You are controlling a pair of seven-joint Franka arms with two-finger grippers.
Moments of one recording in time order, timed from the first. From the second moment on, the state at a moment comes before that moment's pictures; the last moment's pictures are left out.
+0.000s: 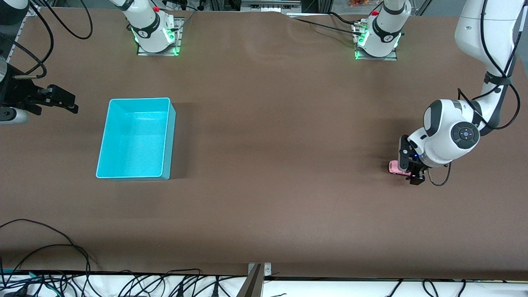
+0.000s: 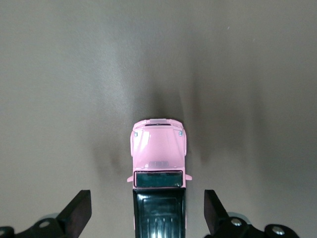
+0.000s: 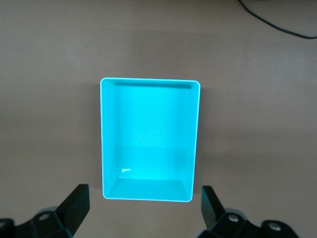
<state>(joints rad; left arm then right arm) 0.11 0.51 -0.07 -1.97 0.18 2.49 1.66 0.10 0.11 -0.08 -1.48 0.01 1.55 -0.04</state>
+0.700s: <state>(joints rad) 0.13 0.53 -0.07 -1.98 0.18 2.54 1.65 0.10 0.11 -0.08 -1.48 0.01 1.55 -0.04</state>
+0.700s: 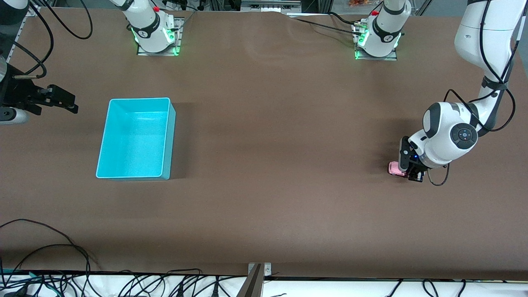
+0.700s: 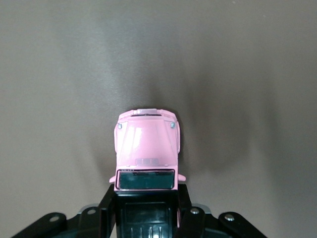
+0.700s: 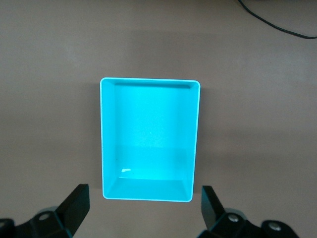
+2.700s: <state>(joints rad) 0.41 0.60 -0.05 -1.87 0.18 2.53 1.86 0.10 0.11 -0.08 -1.48 0.02 1.55 -0.04</state>
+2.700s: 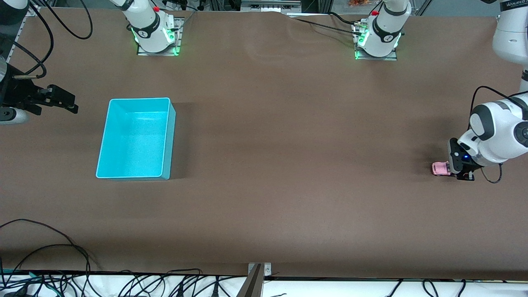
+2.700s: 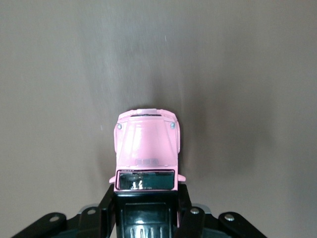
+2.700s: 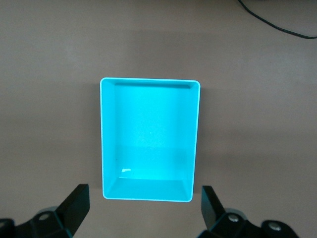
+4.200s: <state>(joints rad) 0.49 0.62 -0.09 -1.59 0.18 2.09 1.89 0.10 0.11 -0.08 -1.48 0.02 1.55 -0.04</state>
